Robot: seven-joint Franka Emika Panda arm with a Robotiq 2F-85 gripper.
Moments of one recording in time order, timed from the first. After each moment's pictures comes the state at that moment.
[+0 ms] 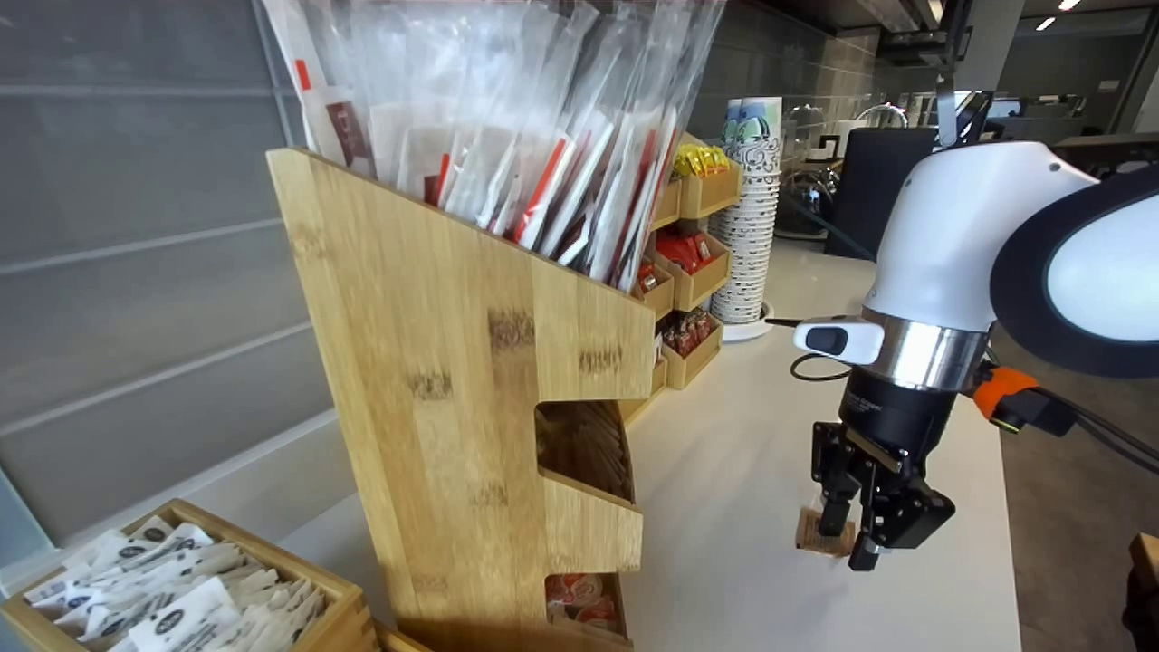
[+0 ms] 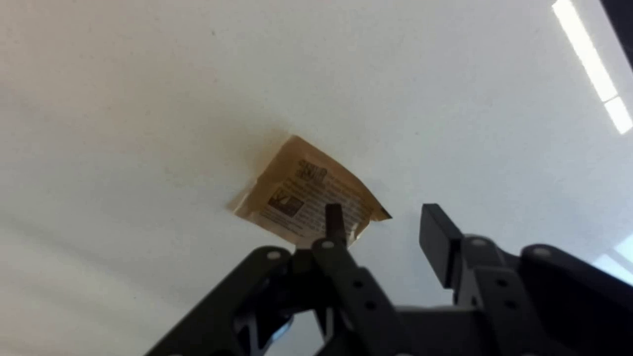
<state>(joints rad) 0.21 -0.14 -0.01 -2.69 0.39 2.59 -0.90</state>
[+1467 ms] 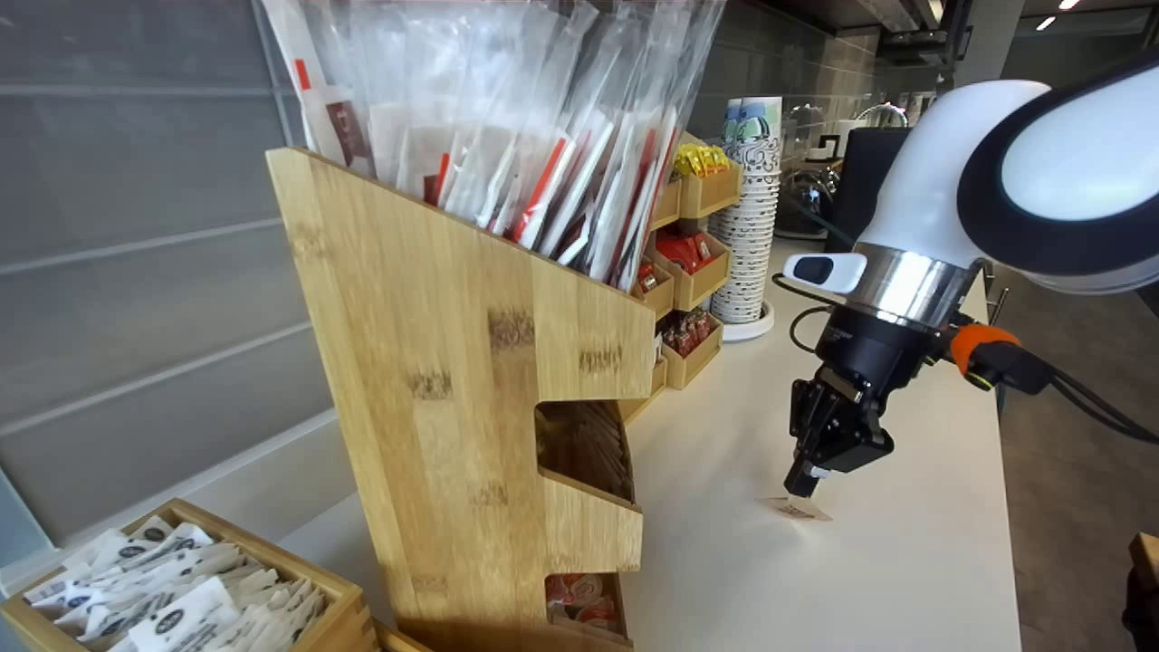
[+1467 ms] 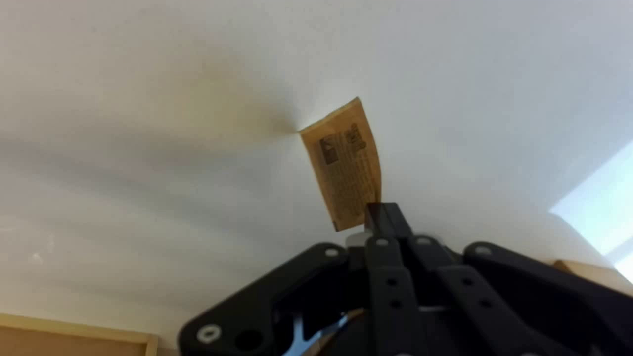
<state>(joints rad) 0.20 -0.19 -0.03 -2.63 0.57 2.59 -0.90</state>
